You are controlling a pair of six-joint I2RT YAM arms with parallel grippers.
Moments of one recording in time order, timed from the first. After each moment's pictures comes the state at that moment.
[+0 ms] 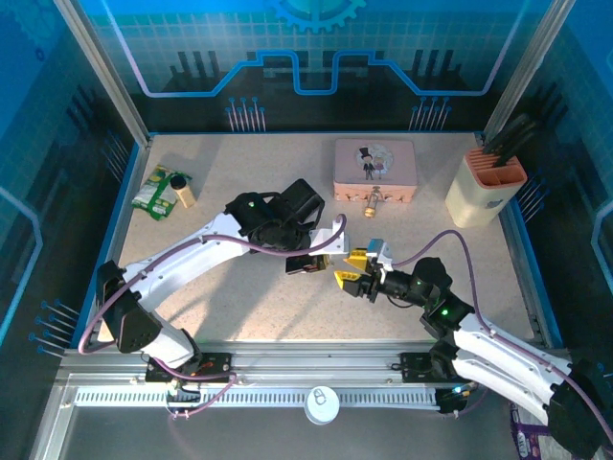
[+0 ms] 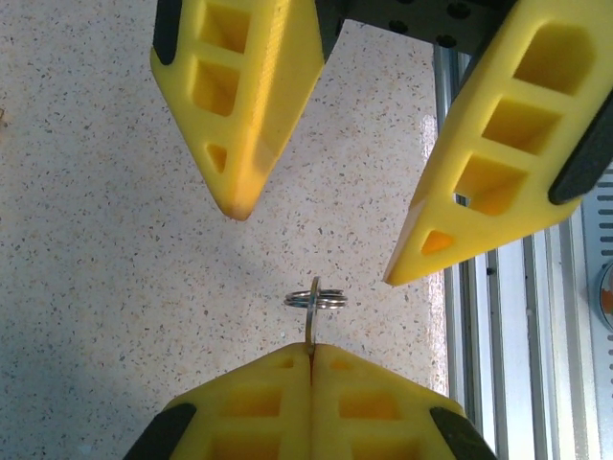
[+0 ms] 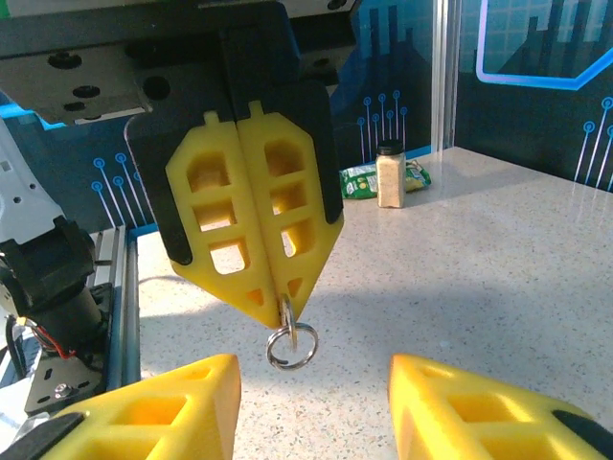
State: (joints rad) left arm -0.84 1.54 1.50 -1.07 0.34 0.59; right arm 0.67 0.74 0.25 0.44 -0.46 0.09
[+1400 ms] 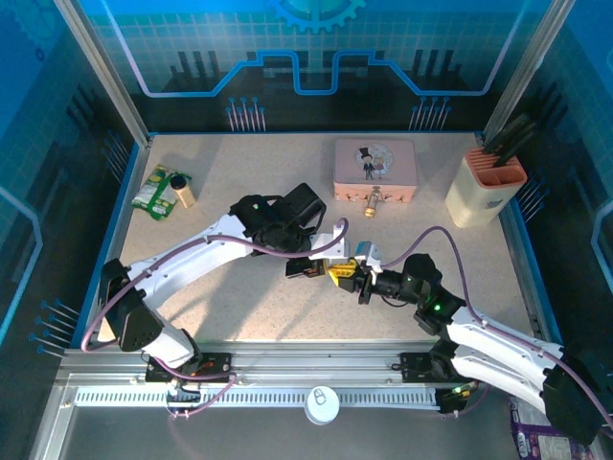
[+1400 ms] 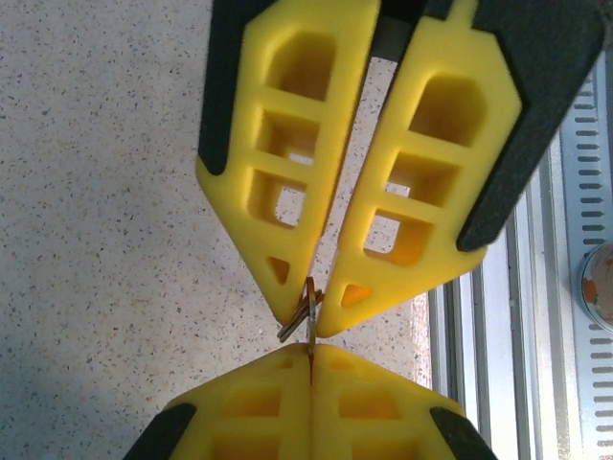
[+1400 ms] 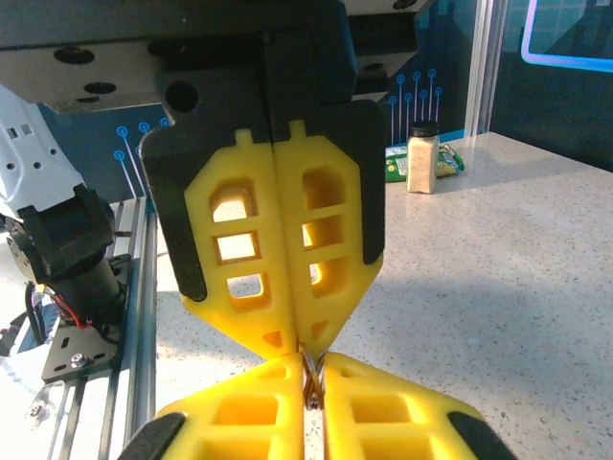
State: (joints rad) left arm -0.84 1.55 1.47 -1.08 0.37 0.59; right arm 0.72 0.84 0.28 0.46 -0.48 0.04
